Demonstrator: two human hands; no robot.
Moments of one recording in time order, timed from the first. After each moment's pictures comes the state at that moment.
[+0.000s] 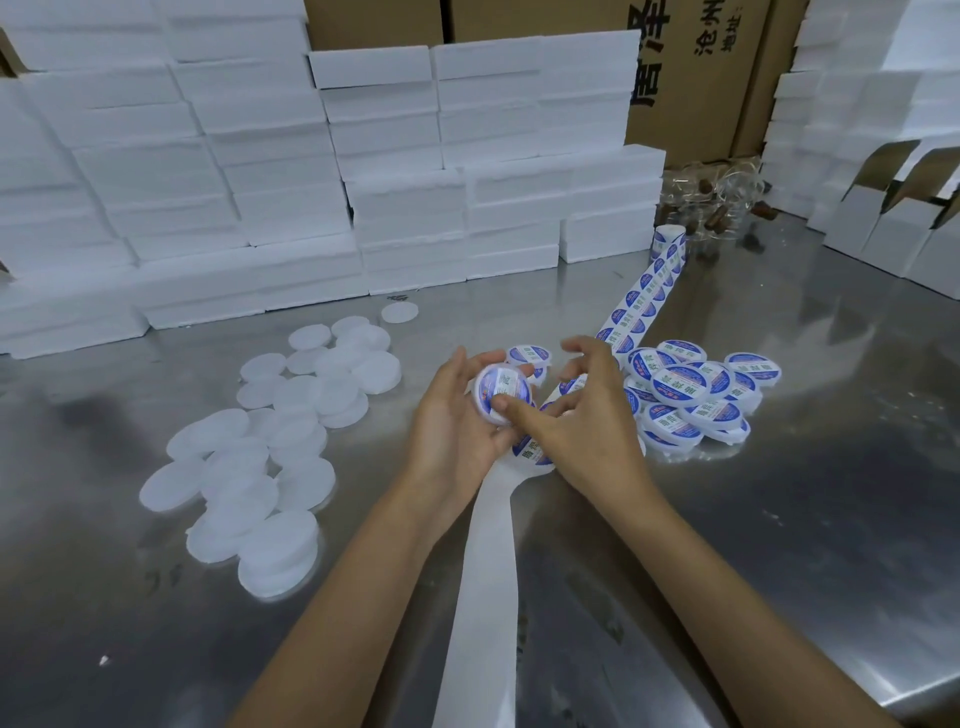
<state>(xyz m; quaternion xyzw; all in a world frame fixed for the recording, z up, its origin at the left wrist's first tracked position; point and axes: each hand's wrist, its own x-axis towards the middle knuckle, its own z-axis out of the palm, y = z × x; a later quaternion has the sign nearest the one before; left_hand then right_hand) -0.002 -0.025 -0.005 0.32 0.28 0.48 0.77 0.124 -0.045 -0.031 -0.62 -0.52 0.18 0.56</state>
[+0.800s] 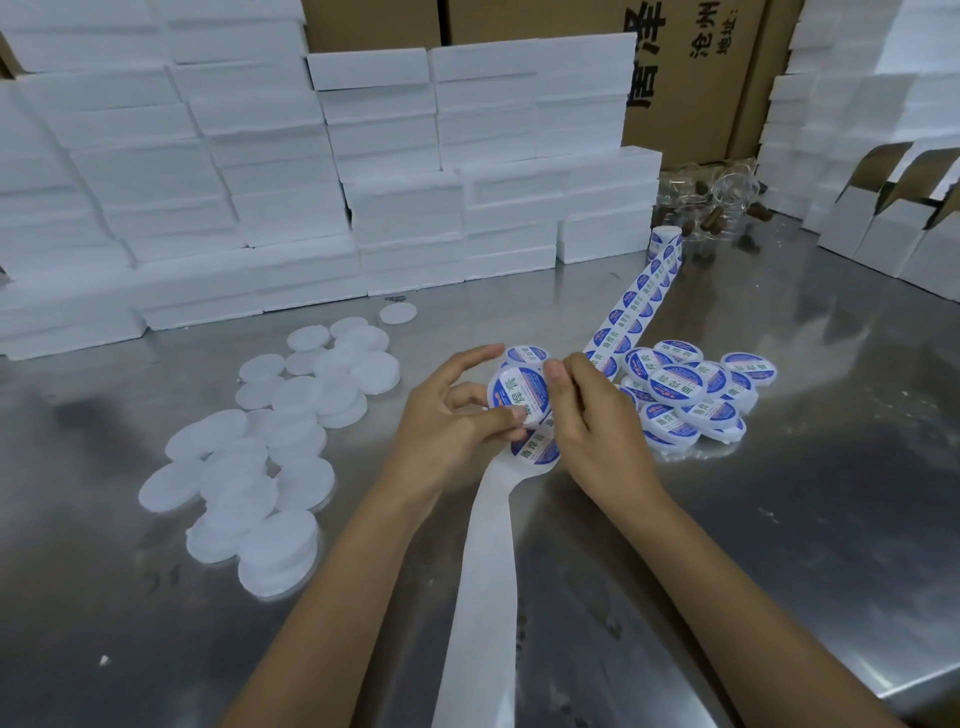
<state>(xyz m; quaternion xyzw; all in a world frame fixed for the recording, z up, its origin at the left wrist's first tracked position) -0.014 -0.026 -0.004 0.56 0.37 0.46 0.58 0.136 -0.048 -0.039 -0.60 -0.60 0.10 0.53</state>
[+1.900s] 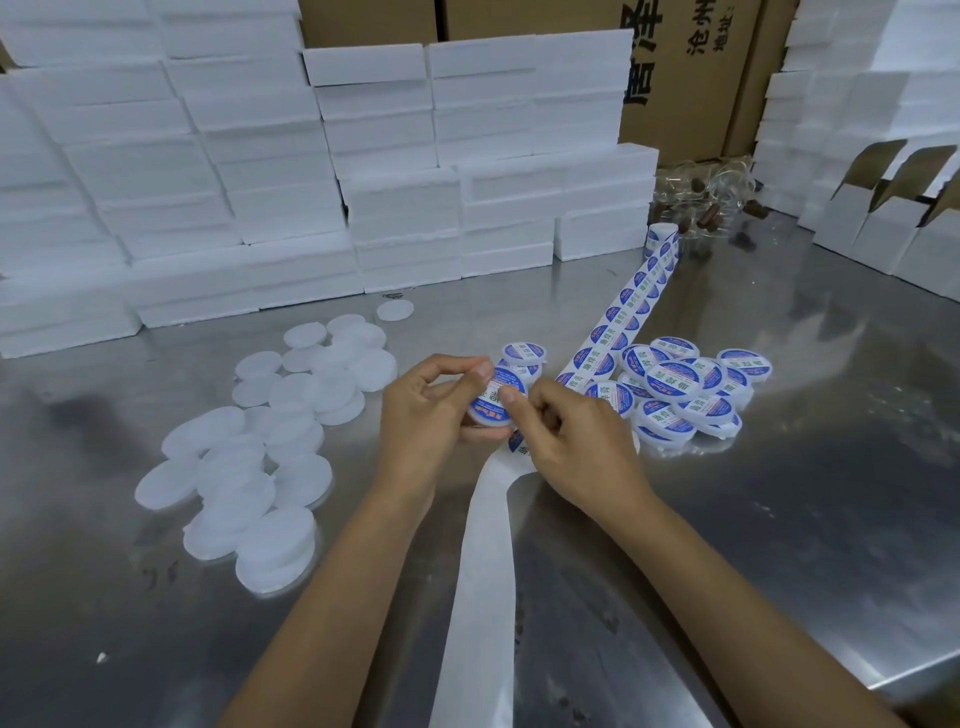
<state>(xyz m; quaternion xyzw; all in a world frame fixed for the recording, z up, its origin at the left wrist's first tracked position) -0.017 -0.023 -0.007 0.50 0.41 0.52 0.56 0.128 -0.055 -0.041 -0.61 -0.64 0.08 0.45</state>
